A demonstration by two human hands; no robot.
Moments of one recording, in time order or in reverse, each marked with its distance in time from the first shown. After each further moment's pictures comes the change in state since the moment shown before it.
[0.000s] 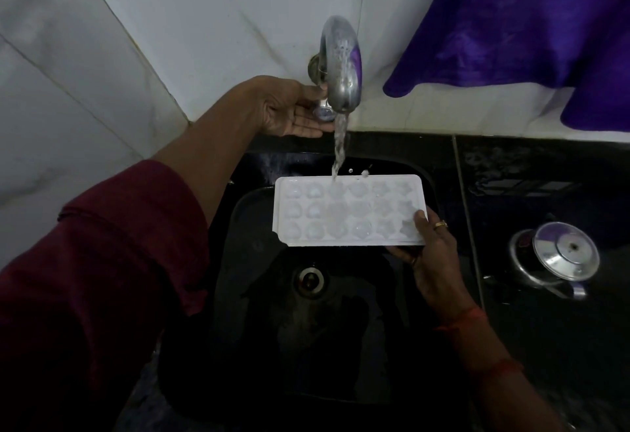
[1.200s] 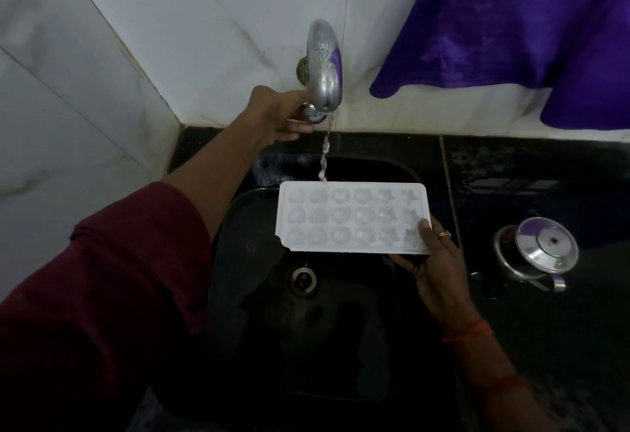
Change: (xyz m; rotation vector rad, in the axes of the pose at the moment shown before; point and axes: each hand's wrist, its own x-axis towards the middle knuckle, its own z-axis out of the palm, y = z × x) left_hand -0.017 -0.018 0.026 0.106 0.316 0.198; right_hand -0.016 -0.007 -0.025 0.047 0.014 0.026
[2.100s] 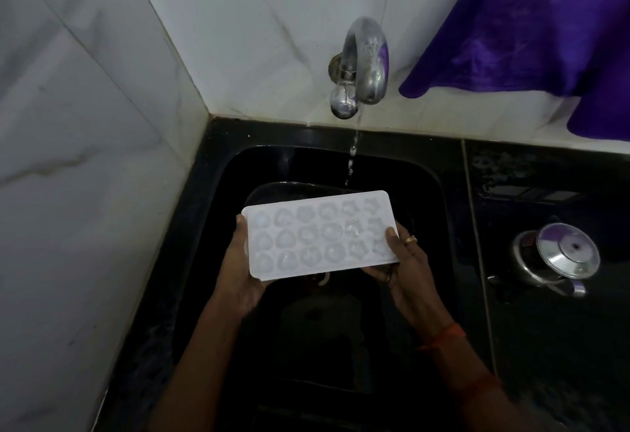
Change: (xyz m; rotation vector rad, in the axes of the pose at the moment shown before) left_hand -0.136 -0.191 -0.024 -0.835 0.022 -0.162; right_hand -0.028 0.044 0.037 -0.131 -0.186 0.063
